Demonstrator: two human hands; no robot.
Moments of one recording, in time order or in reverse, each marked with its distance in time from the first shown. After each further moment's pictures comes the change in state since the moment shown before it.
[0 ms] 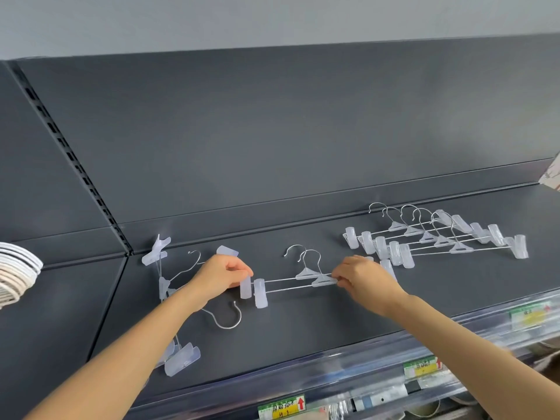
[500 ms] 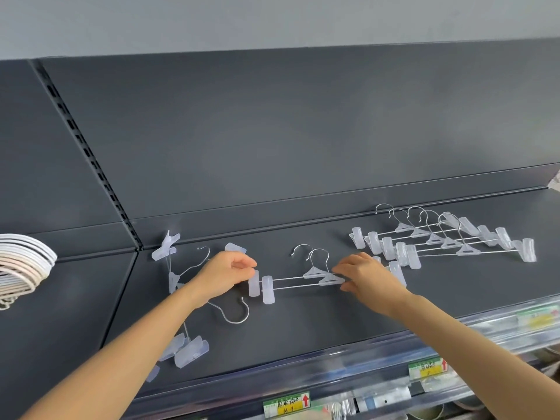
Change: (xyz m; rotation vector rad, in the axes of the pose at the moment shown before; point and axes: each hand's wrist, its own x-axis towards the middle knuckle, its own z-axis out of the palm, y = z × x) left_hand -0.011 0.000 -0.008 0.082 0.003 0.053; right_hand 0.000 -0.004 0.002 -0.048 -0.017 -0.023
